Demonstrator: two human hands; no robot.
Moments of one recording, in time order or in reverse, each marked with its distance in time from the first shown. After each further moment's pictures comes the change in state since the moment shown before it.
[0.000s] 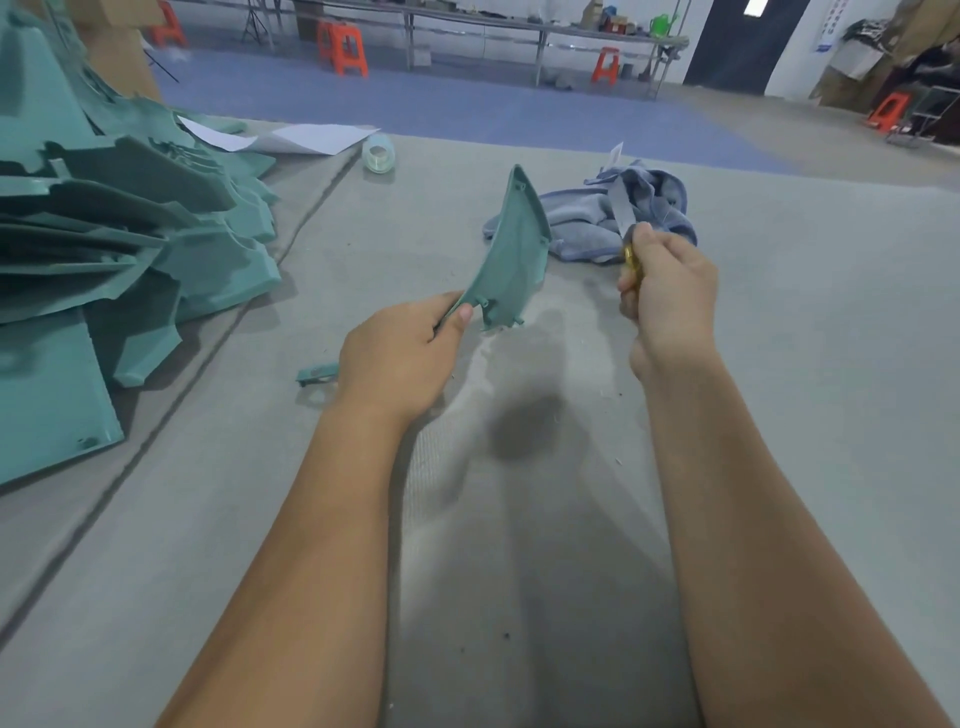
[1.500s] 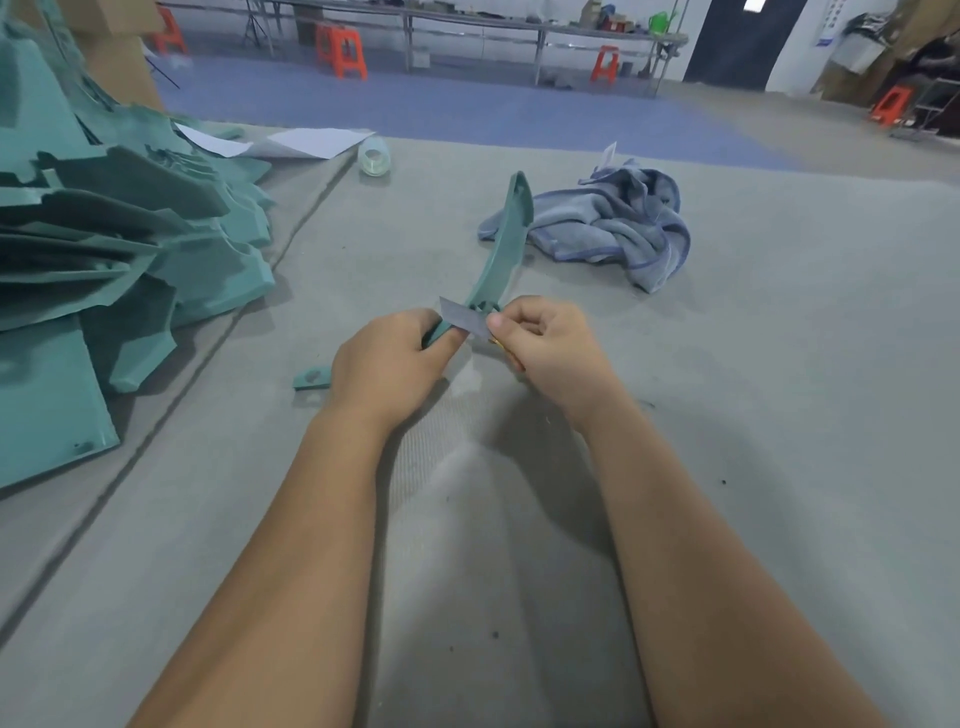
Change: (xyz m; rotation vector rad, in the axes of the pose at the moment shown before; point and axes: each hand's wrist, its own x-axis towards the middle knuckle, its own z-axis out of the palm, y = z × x) left_hand 0.002 -0.009 0.010 -0.007 -0.051 -0.058; right_hand -0.051 0.028 0.022 -0.419 -0.575 -0.052
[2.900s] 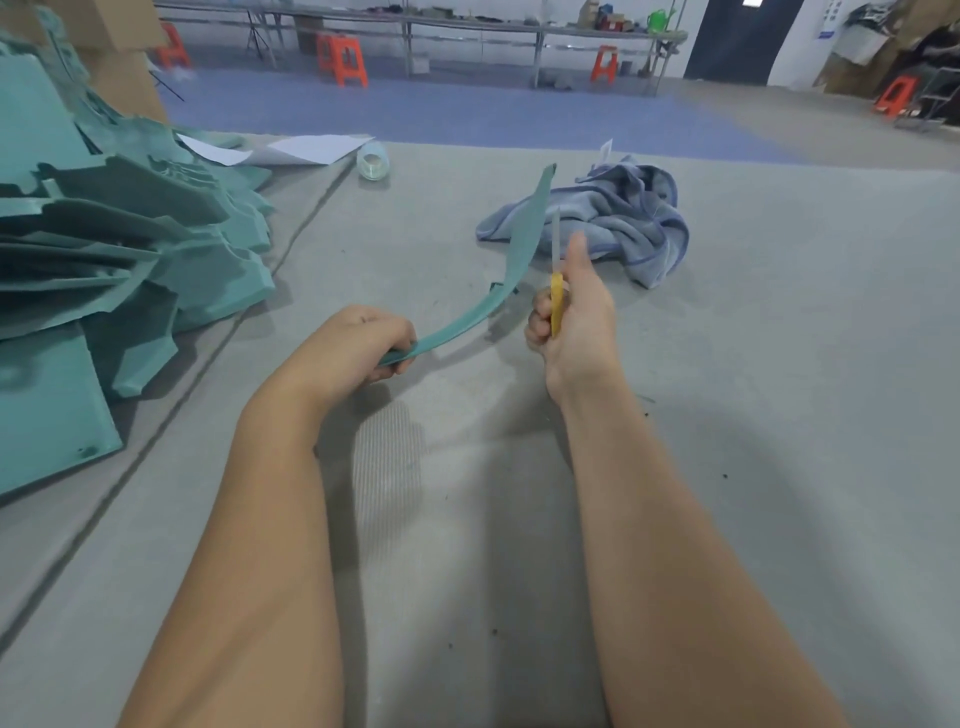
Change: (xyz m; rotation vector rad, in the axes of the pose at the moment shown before) left_hand 0.000 -0.004 -0.051 -0.460 -0.395 -0.226; right_hand 0.035 0.020 0.000 0.783 0.330 0.189
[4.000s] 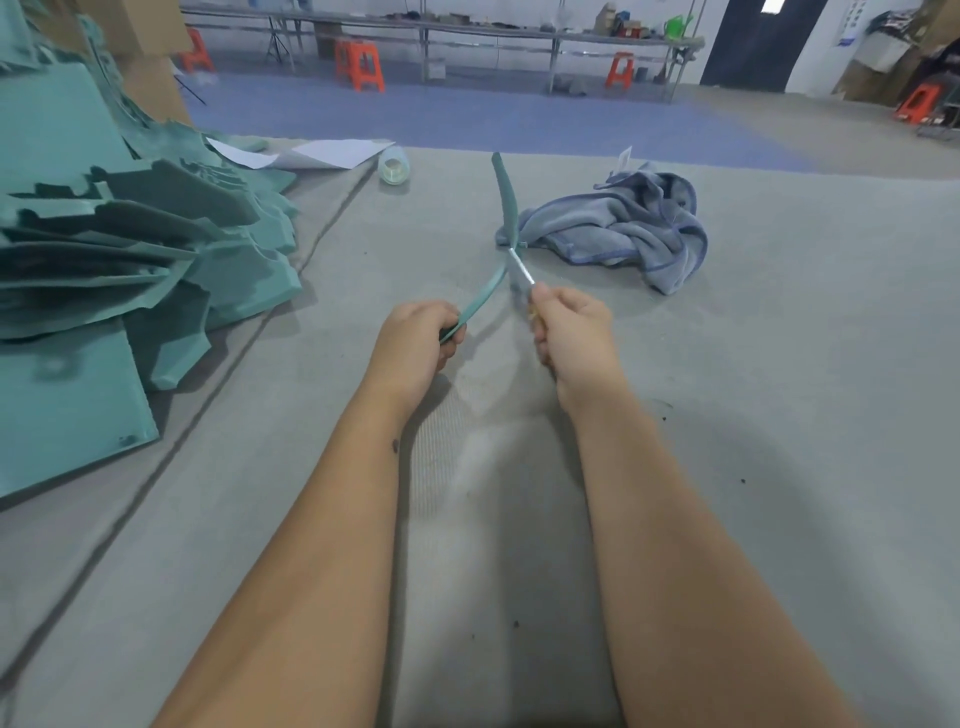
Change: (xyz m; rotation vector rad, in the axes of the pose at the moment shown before) left_hand 0.024 0.003 0.039 -0.441 0.195 -0.003; right_hand -0.007 0.008 0.007 -0.453 -0.011 -0.038
